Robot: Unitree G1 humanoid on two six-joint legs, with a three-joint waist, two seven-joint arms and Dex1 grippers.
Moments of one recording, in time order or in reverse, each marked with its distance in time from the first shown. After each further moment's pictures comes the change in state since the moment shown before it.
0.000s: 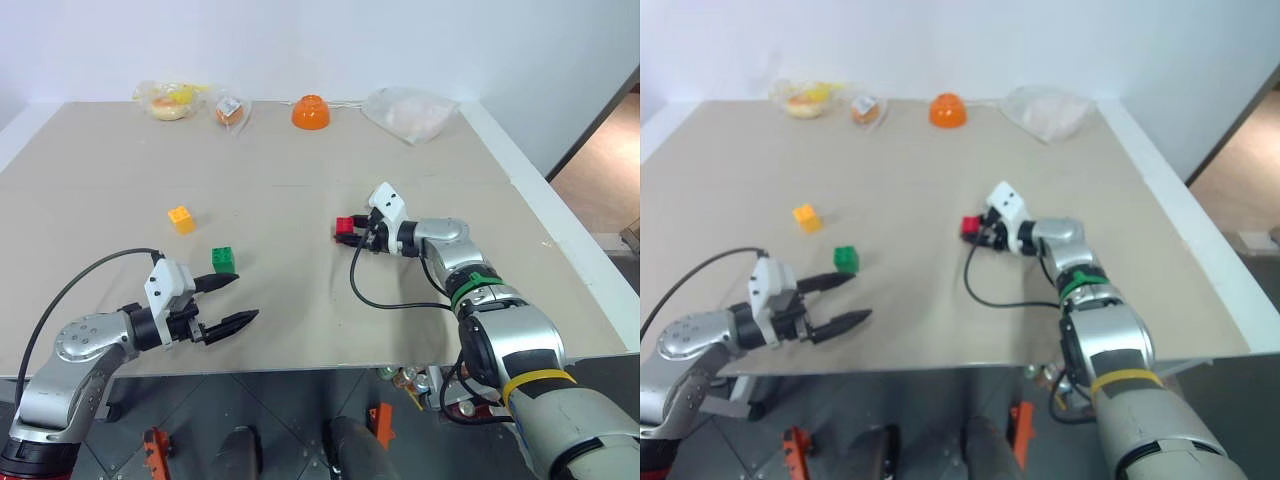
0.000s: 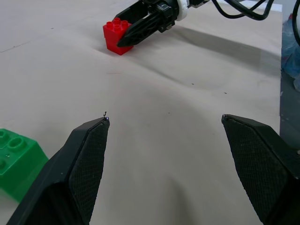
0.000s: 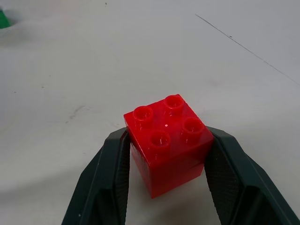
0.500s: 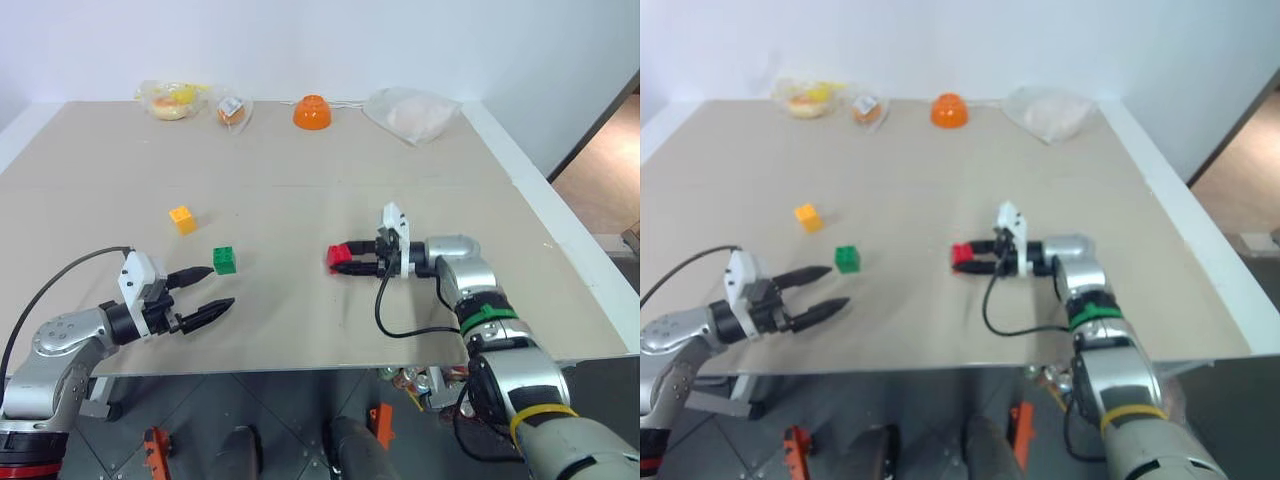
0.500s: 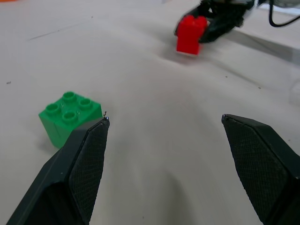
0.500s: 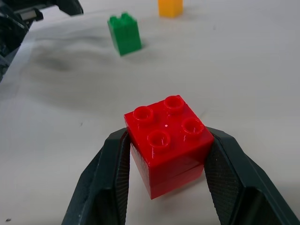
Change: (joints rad) left arm -0.025 0.011 0.078 0.154 -0.022 -0.018 -0.046; right arm 0.267 -0.021 -0.010 -0.448 0.156 0.241 0.340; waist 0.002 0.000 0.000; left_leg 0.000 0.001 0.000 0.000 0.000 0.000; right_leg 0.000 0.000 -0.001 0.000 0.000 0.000
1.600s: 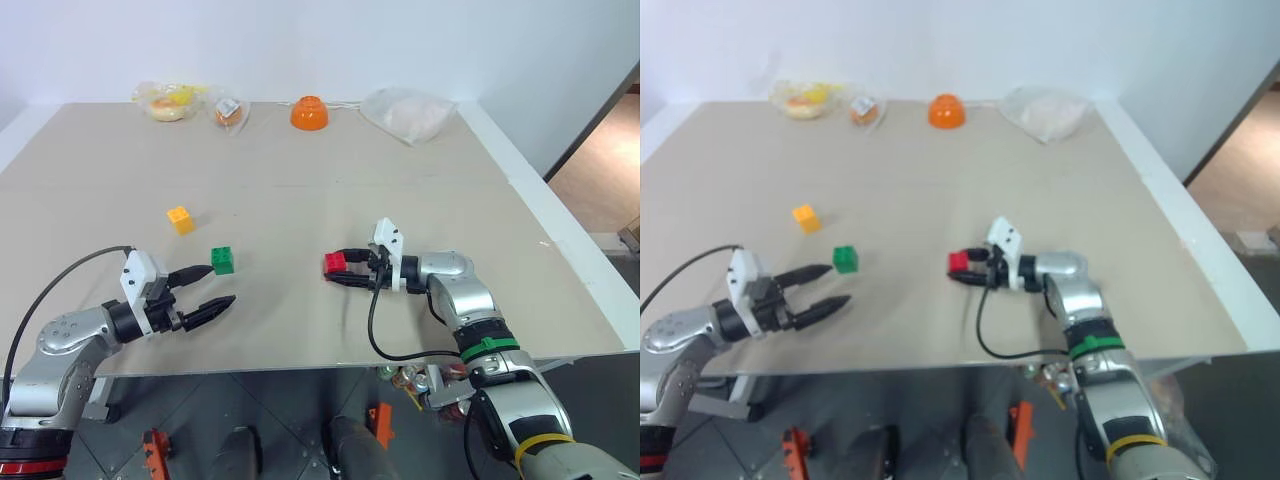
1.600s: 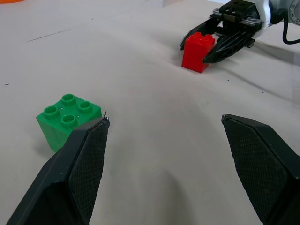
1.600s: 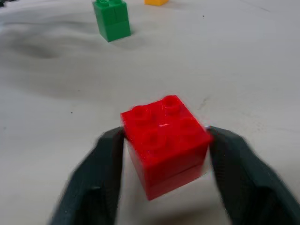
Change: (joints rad) left arm -0.011 -0.015 -0.004 0.023 0.001 -0.012 0.007; right arm 0.135 -0.003 0.067 -0.235 0.015 0.042 -0.175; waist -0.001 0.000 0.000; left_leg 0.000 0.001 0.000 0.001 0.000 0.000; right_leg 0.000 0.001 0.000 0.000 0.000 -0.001
